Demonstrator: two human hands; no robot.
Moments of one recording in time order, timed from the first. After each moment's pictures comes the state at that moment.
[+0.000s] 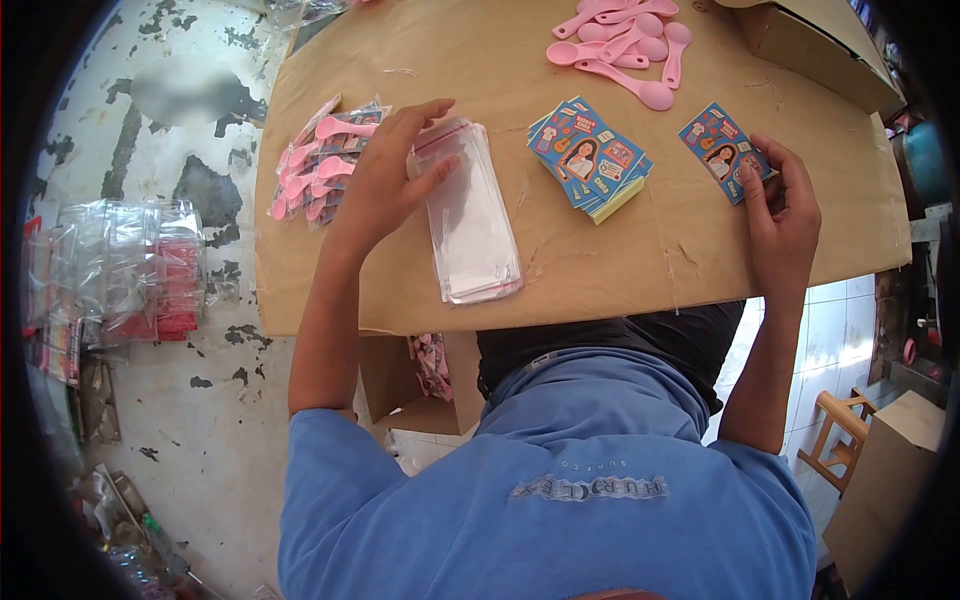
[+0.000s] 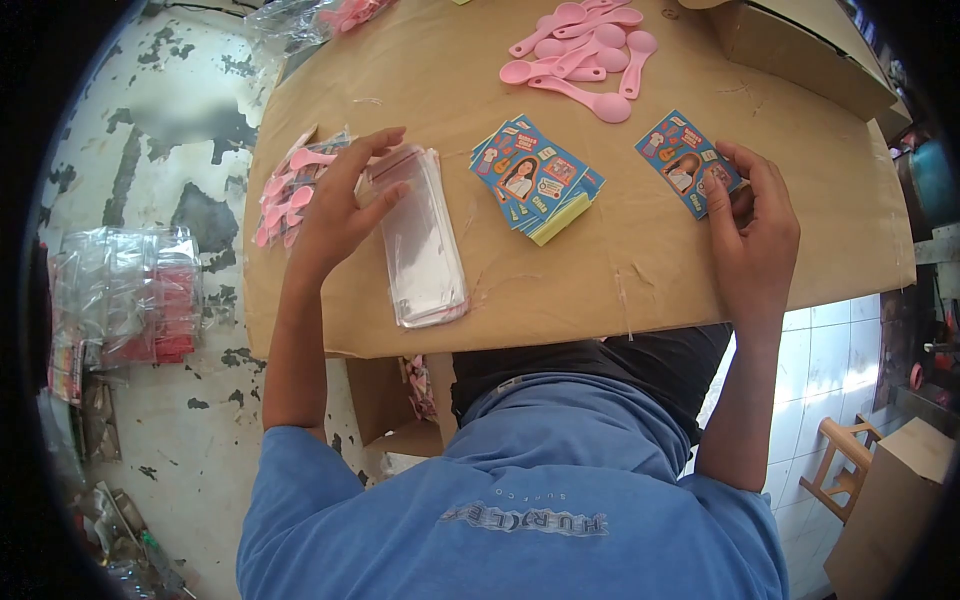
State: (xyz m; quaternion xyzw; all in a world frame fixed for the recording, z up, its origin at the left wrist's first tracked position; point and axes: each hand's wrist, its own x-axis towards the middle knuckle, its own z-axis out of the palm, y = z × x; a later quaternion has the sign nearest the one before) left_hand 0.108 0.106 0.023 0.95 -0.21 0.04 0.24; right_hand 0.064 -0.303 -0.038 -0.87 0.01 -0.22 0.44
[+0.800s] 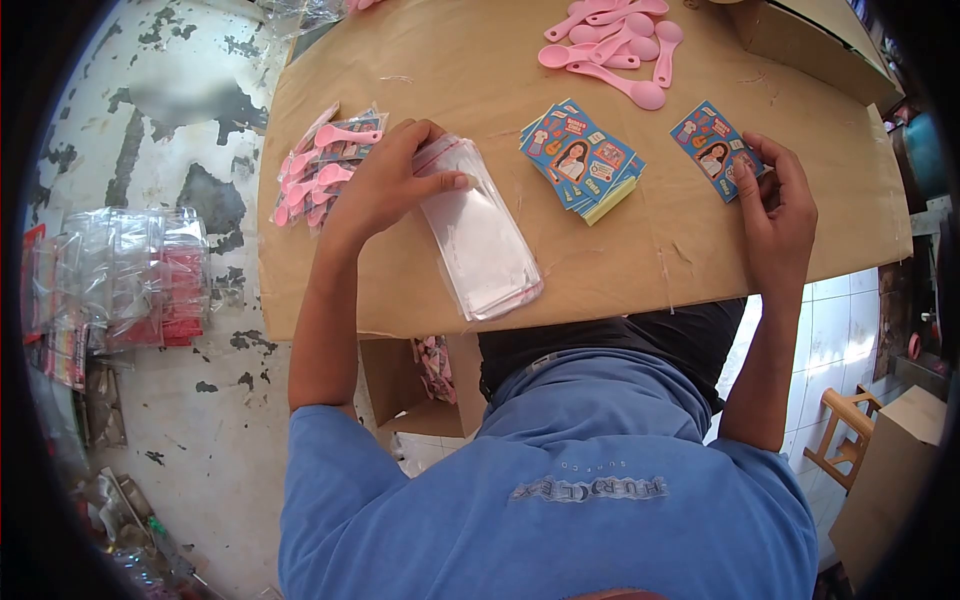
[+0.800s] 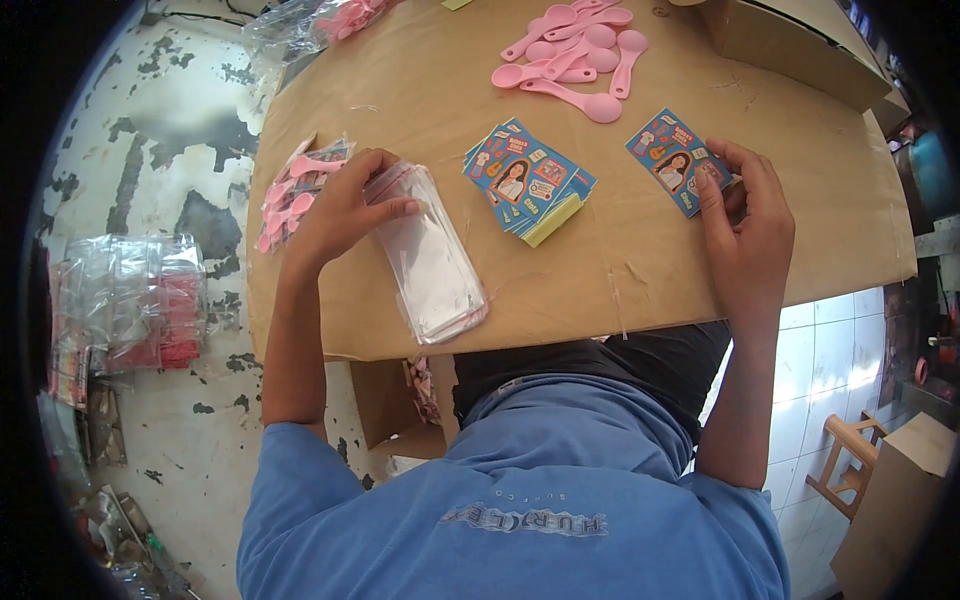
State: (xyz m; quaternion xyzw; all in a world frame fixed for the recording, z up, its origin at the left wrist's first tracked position) left_hand 0.120 0.107 0.028 0.96 -0.12 -0.10 0.23; right_hand 0.064 -0.303 -0.038 -0.87 0.00 -0.22 0.45
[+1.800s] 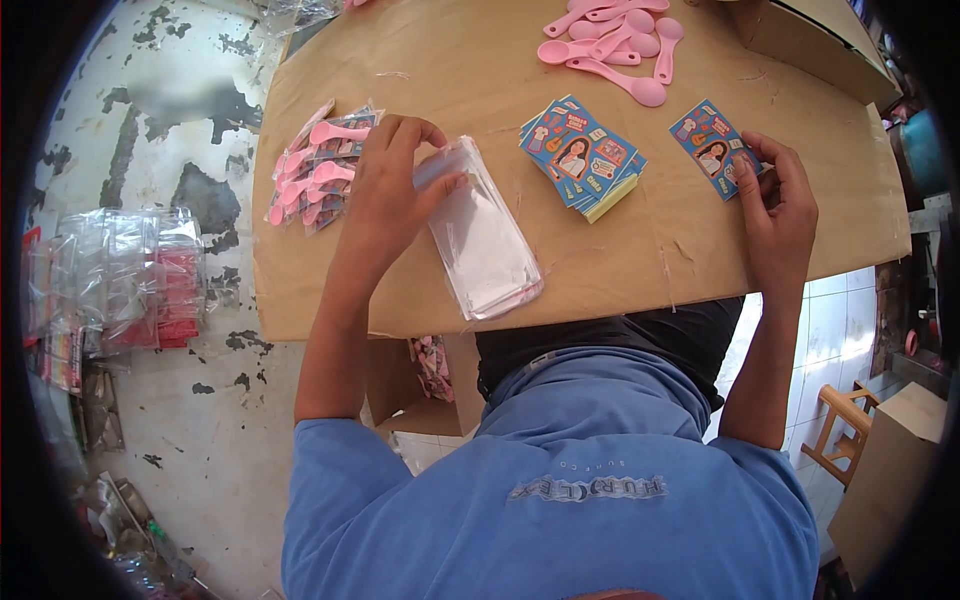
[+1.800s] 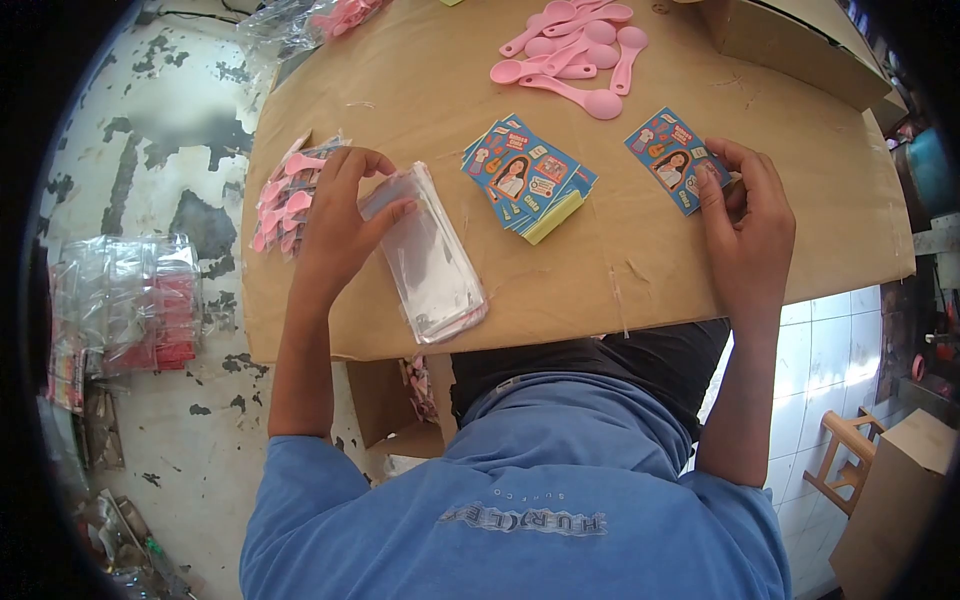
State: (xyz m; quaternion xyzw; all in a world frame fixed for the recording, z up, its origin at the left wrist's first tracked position) left_hand 0.091 0.088 0.023 0.96 -0.19 0.11 0.15; right_hand 0.064 -0.301 -0.035 -0.88 0.00 -0.23 0.43
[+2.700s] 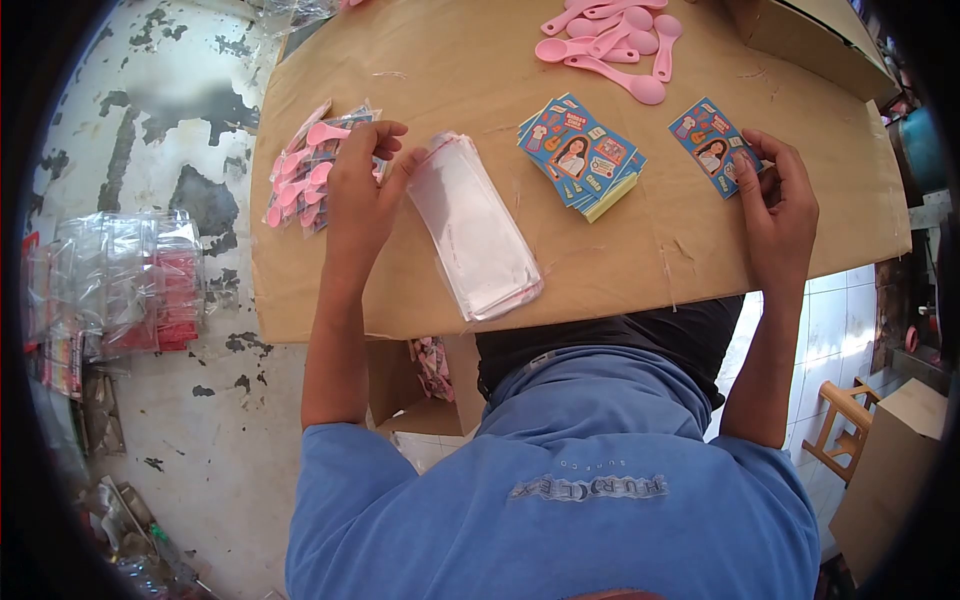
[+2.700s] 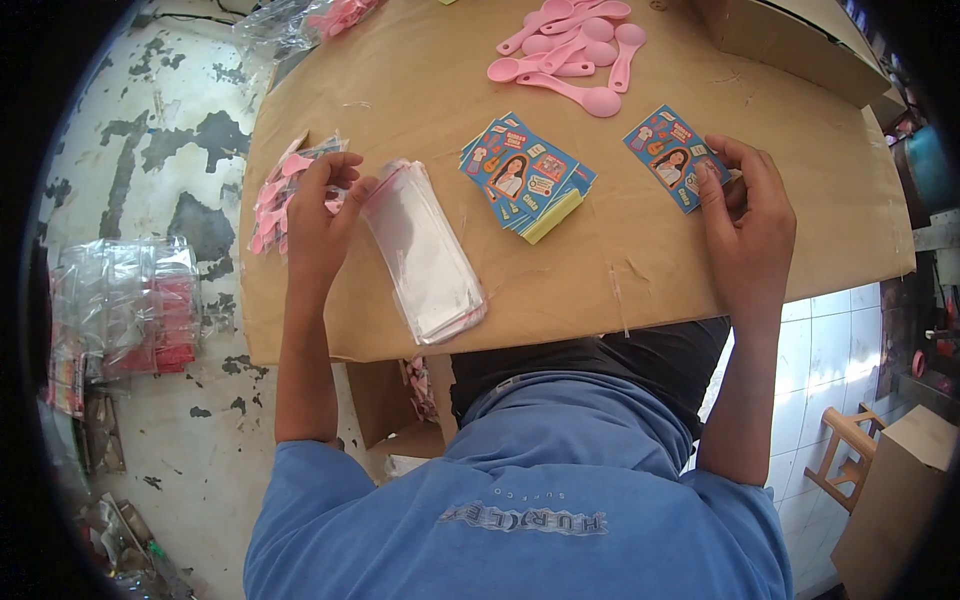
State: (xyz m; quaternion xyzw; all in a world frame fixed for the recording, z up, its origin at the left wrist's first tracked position) left_hand 0.095 0.109 0.011 0.95 -0.09 0.17 0.26; right_hand 0.065 -0.301 -0.037 -0.88 0.00 -0.23 0.43
